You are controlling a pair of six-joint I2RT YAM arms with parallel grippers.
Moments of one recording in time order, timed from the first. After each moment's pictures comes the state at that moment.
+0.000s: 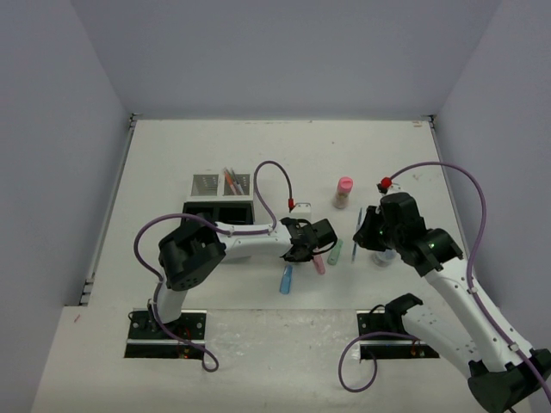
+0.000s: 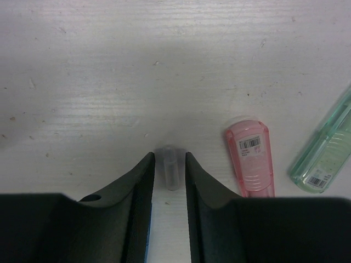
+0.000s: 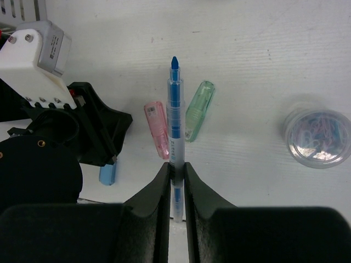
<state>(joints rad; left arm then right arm) -1.14 1.98 1.34 -0.67 -0.46 -1.10 0.44 0.81 0.85 -0.87 0.02 0.56</state>
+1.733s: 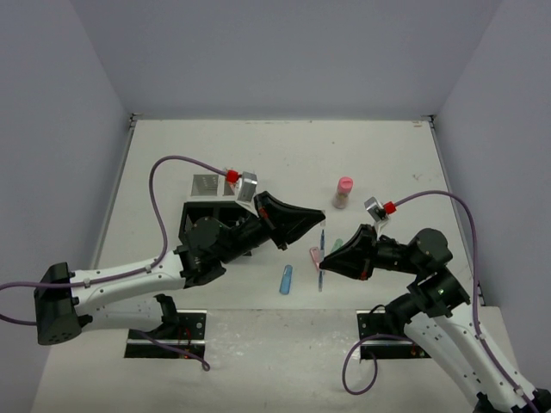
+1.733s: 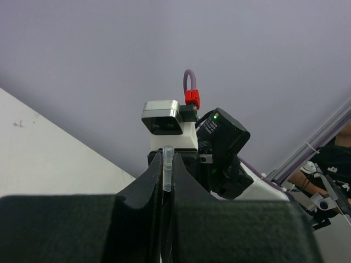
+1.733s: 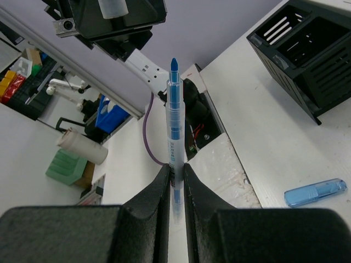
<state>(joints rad) -1.15 1.10 0.76 0.71 -0.01 -0.65 0.51 0.41 0.53 -0.10 -0.88 0.75</state>
